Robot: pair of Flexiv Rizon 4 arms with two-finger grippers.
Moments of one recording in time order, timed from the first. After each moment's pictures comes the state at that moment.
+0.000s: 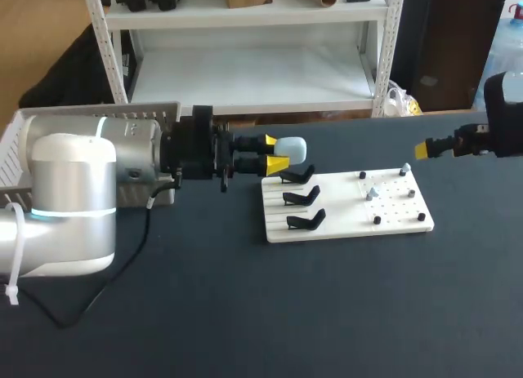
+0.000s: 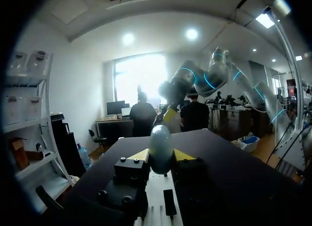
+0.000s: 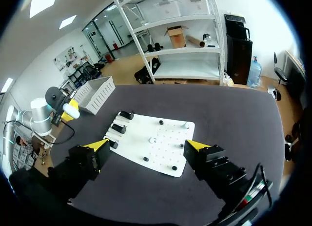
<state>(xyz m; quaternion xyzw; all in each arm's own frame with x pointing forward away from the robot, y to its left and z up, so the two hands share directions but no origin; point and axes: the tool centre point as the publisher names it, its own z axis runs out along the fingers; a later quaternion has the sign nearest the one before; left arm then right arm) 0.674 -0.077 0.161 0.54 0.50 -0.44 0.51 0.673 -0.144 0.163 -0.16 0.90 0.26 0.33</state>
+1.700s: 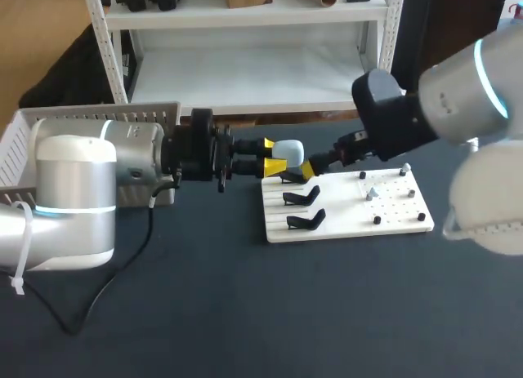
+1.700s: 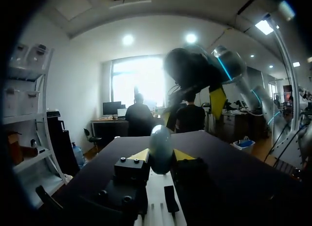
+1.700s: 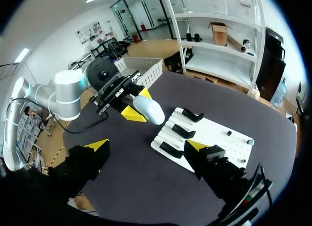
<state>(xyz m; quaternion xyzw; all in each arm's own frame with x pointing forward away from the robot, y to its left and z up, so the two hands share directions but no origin) 0.684 -0.074 0.147 0.54 0.49 -0.47 0.50 0.629 0.035 0.181 -0.29 0.88 0.27 0.27</state>
